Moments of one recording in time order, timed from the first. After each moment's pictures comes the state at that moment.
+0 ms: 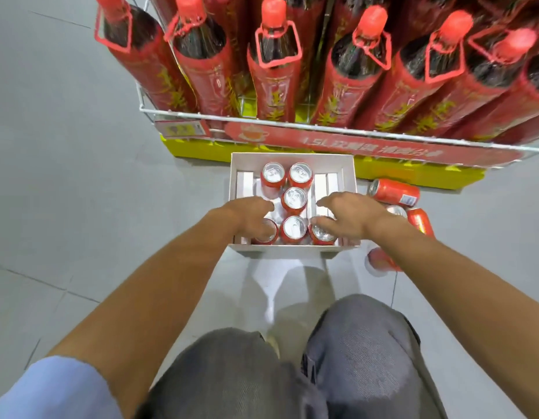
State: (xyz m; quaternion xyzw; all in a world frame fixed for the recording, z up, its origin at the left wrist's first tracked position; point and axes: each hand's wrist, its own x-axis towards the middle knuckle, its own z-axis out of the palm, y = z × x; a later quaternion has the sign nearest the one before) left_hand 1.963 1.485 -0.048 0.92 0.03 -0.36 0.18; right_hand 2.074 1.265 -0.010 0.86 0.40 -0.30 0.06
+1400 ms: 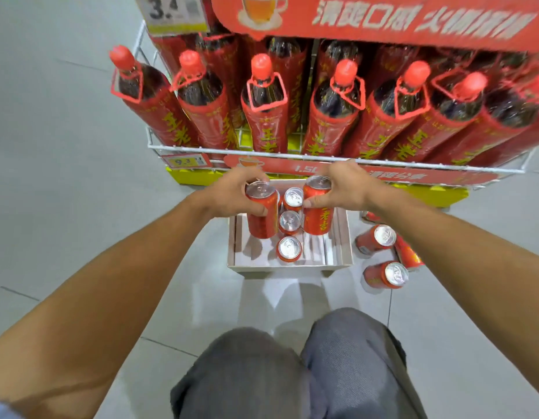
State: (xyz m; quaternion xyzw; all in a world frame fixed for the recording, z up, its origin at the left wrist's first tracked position) left_hand 1.994 1.523 0.024 0.86 0.11 -0.14 0.48; right_hand 2.133 1.291 0.044 0.88 0.38 -0.27 -0.12
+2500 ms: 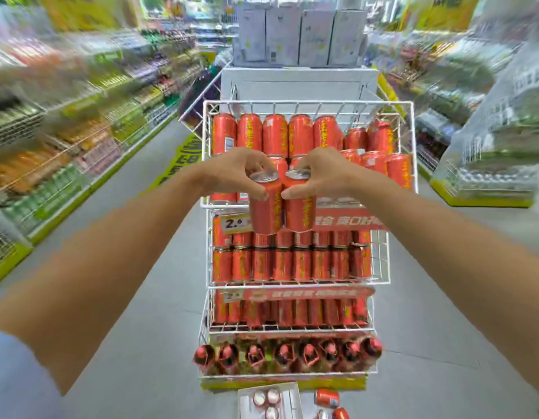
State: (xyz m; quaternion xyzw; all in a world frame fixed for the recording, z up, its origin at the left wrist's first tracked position) left_hand 2.117 1.546 1.020 0.92 -0.07 0.01 0.38; right_hand 2.213 1.323 1.023 0.87 0.47 0.02 -0.18
